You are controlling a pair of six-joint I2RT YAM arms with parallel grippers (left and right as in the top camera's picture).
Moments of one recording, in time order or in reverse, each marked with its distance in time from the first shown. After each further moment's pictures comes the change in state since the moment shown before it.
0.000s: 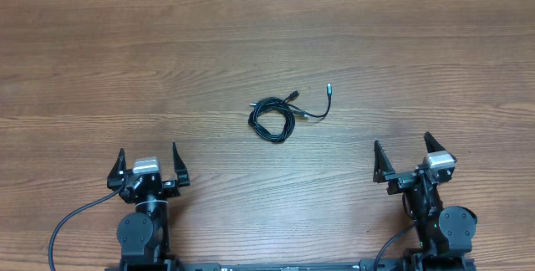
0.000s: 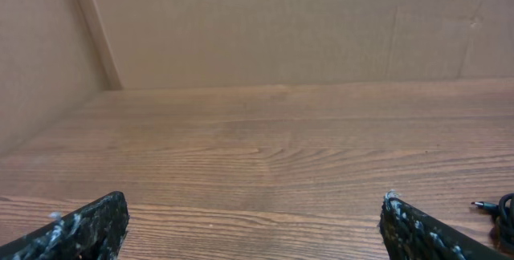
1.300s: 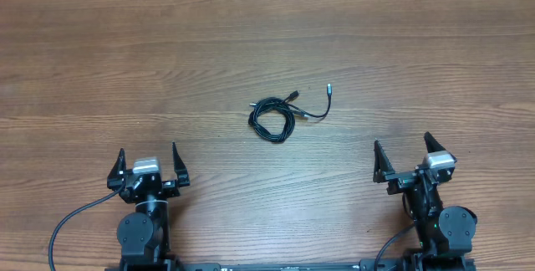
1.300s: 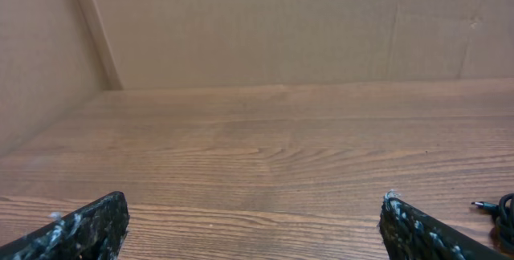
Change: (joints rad) left arm 0.000 0.000 0.000 0.000 0.000 0.000; right arm 0.000 0.000 0.000 0.000 0.000 0.000
